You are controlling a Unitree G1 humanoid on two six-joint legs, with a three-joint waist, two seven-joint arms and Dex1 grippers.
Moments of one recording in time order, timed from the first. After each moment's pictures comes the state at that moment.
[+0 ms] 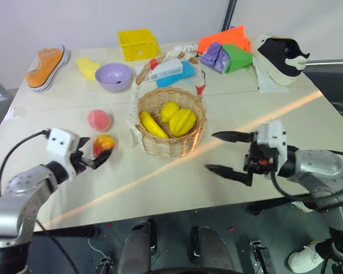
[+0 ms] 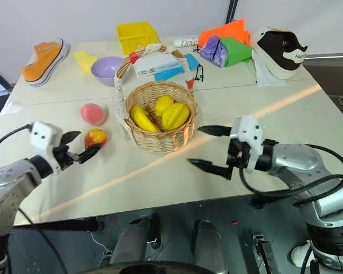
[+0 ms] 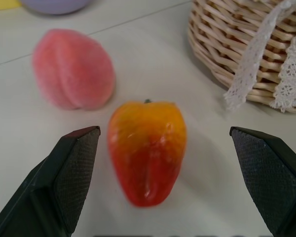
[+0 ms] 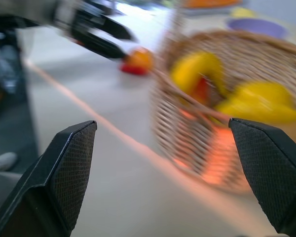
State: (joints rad) left arm -0.06 0.69 0.25 -0.34 -0.47 0.65 -0.51; right arm -0.18 -0.77 -0.10 -0.58 0.68 0.55 0.95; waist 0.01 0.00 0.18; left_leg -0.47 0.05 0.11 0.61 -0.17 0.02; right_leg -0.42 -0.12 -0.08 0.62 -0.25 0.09
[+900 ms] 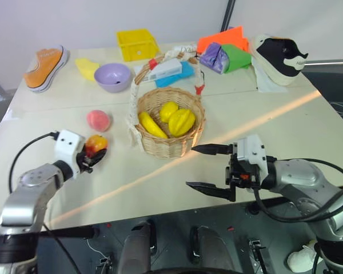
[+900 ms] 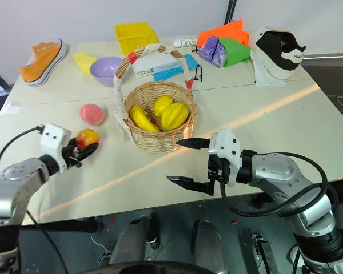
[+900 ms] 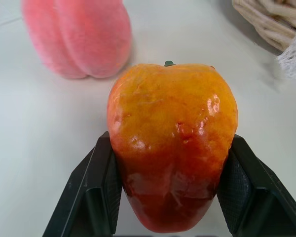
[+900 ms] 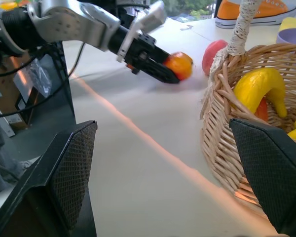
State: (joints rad) left arm -0.01 0.68 0.30 -0.30 -0.42 0.63 -0.57; right arm -0.17 -0.73 0.00 -0.64 0.68 0.54 0.90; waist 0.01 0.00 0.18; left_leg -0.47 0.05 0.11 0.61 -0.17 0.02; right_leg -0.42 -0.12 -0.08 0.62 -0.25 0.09
